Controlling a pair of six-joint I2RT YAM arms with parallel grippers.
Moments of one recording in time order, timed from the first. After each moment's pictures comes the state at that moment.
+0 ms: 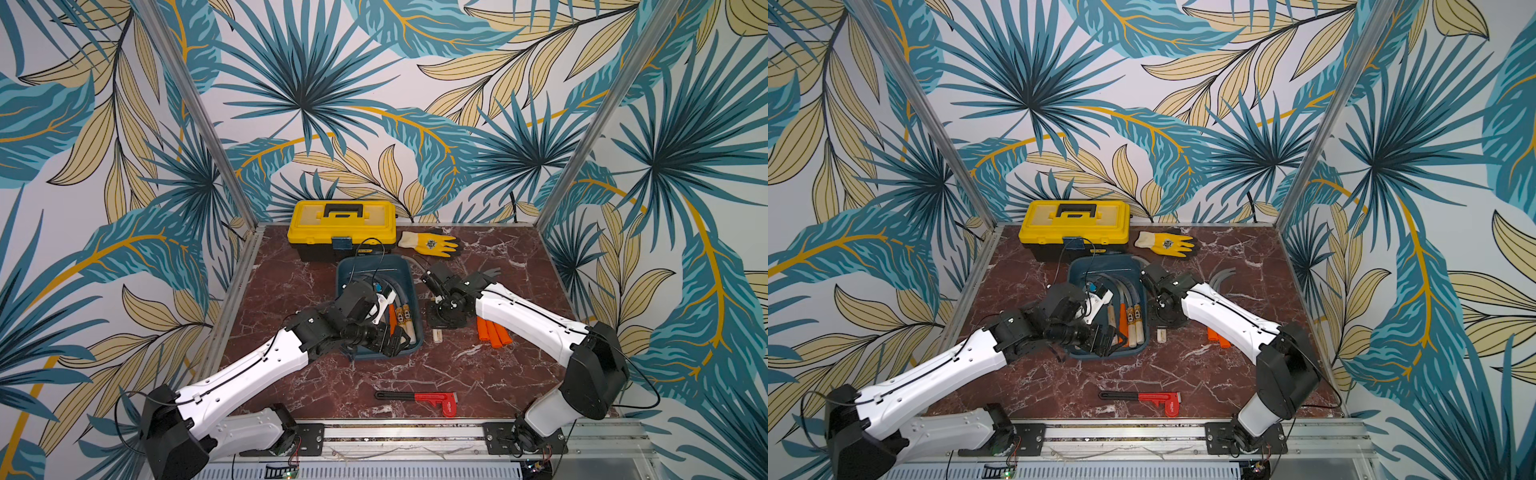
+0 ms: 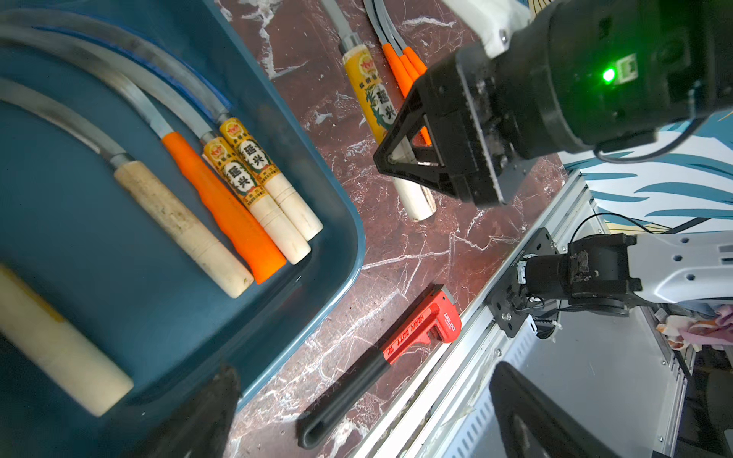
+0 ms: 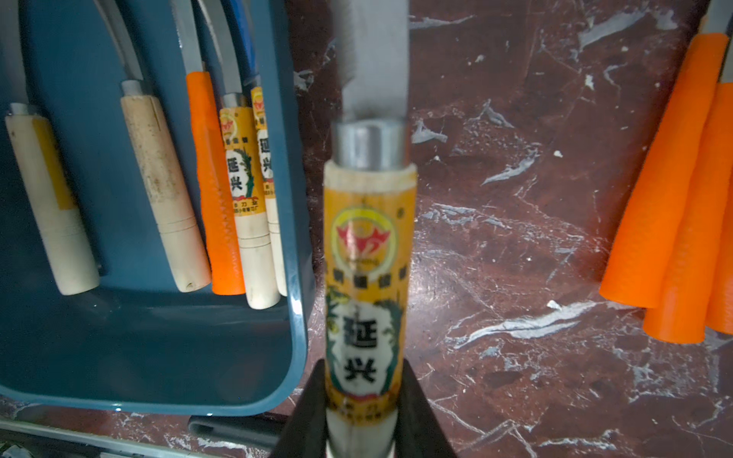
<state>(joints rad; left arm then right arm) -0.82 1.13 0.98 -0.65 0.24 -0.48 0.68 1.60 1.29 -0.99 0.07 0.67</state>
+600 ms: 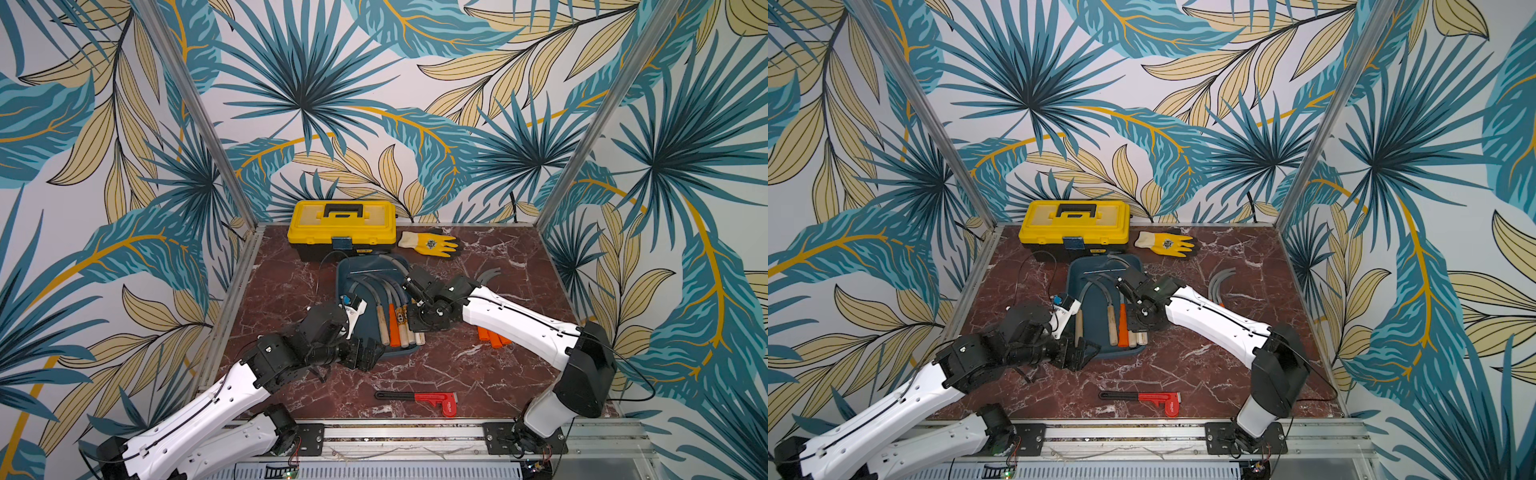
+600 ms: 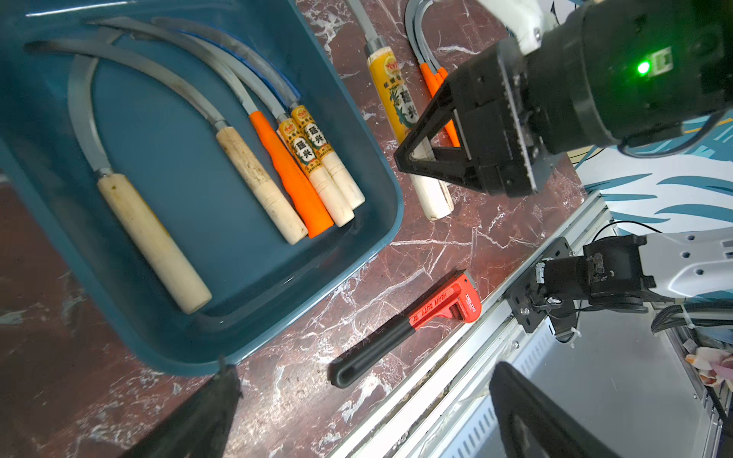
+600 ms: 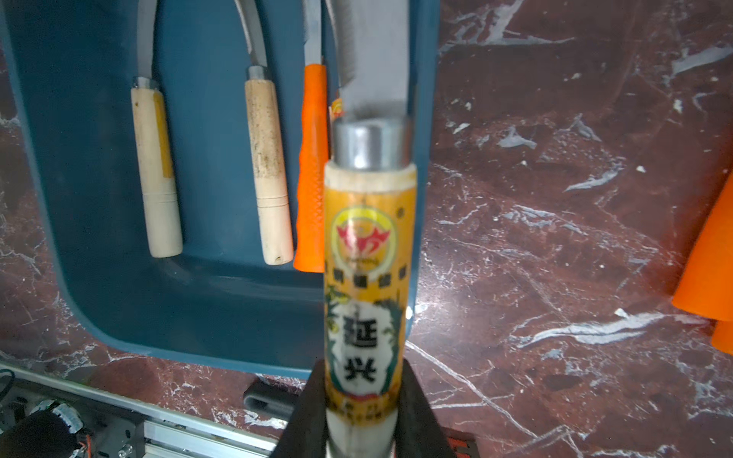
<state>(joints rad) -0.82 0.84 0.88 -0.80 0.12 -0.53 0.83 1.66 1.41 -1.00 0.09 0.73</state>
